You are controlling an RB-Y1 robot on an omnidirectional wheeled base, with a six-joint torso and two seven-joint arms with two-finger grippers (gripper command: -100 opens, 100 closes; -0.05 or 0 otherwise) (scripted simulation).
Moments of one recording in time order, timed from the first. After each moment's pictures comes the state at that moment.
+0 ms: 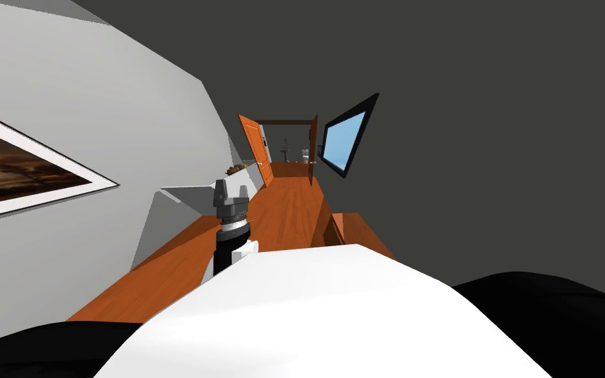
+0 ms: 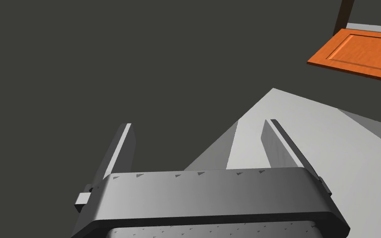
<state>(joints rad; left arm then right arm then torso) 0.51 -0.03 0.00 -2.39 -0.11 -0.51 0.06 0.51 -0.77 0.72 -0.57 0.54 -0.47 0.03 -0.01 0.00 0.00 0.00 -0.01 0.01</state>
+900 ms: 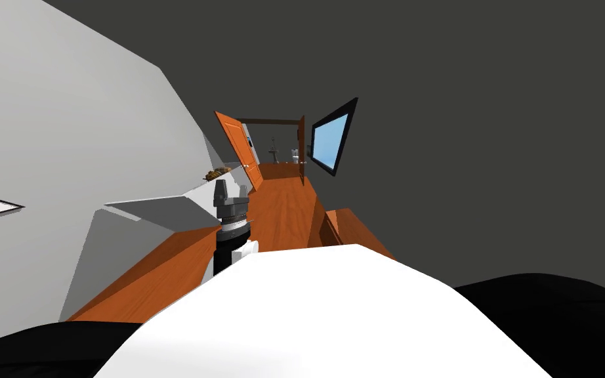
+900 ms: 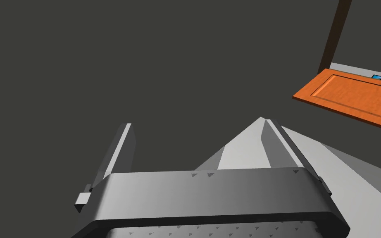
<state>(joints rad) 0.51 -0.03 0.00 -2.39 -0.11 -0.51 0.06 0.40 -0.83 0.70 -0.54 0.77 -0.53 -0.10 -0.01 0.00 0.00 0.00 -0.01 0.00</state>
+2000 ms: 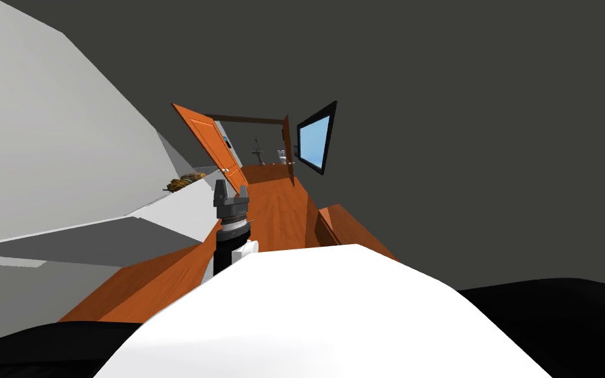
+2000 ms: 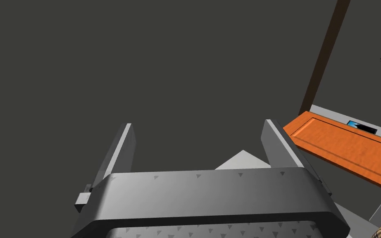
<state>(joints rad) 0.50 -0.03 0.00 -2.39 -0.11 -0.51 0.06 0.26 -0.90 0.66 -0.52 1.08 -0.59 -0.24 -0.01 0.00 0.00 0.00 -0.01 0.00</state>
